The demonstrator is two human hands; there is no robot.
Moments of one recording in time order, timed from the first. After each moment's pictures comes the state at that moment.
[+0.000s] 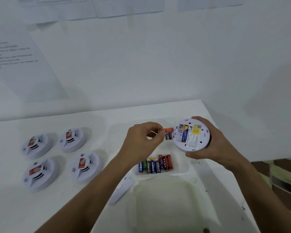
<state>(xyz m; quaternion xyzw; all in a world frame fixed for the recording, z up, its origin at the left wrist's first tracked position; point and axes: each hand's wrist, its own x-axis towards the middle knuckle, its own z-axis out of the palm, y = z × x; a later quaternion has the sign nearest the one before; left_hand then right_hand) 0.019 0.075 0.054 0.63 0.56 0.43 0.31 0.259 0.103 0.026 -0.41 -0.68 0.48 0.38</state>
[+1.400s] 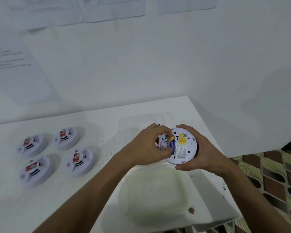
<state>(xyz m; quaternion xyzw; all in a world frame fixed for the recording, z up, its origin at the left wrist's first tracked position) 0.058 0.042 0.064 0.76 0.51 0.24 0.32 0.271 0.049 0.016 -0.36 -0.69 0.51 0.36</state>
